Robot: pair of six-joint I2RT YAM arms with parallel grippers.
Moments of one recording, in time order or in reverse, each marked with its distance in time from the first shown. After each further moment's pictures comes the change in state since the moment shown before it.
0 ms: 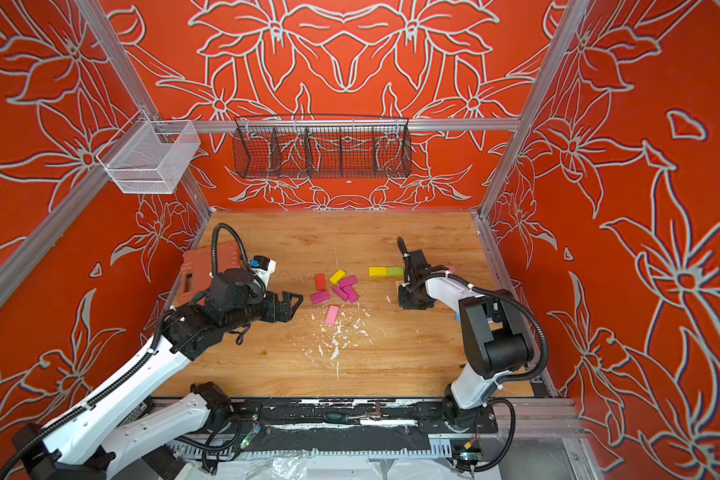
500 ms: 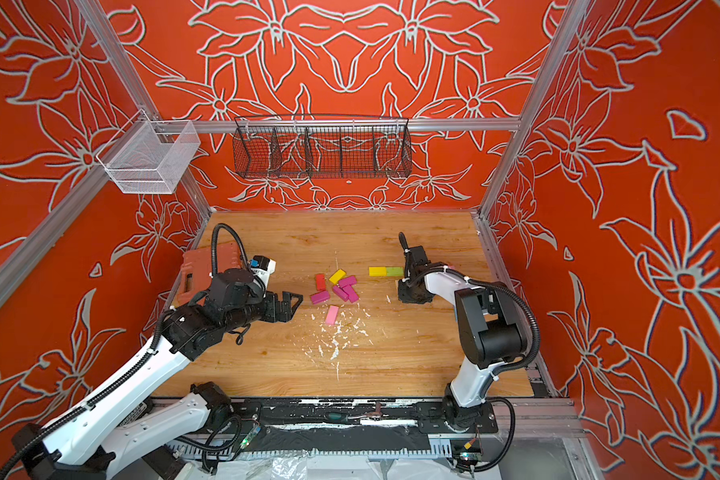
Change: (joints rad) left arm 0.000 0.000 0.000 0.000 -0.002 0.000; right arm -0.023 0.066 0.051 0.057 -0.013 0.002
